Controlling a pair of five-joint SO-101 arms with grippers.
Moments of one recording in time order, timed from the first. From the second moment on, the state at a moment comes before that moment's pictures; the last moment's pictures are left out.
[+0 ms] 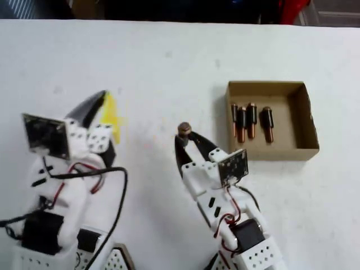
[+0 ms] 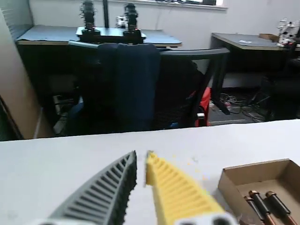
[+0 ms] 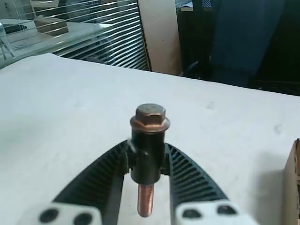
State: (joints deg) left arm 6.3 -77.1 47.5 48.0 6.1; right arm -30.9 -102.4 96.4 23.1 -2.4
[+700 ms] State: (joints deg) left arm 3.8 -103.6 64.7 56.6 2.9; right arm -30.9 -102.4 96.4 23.1 -2.4
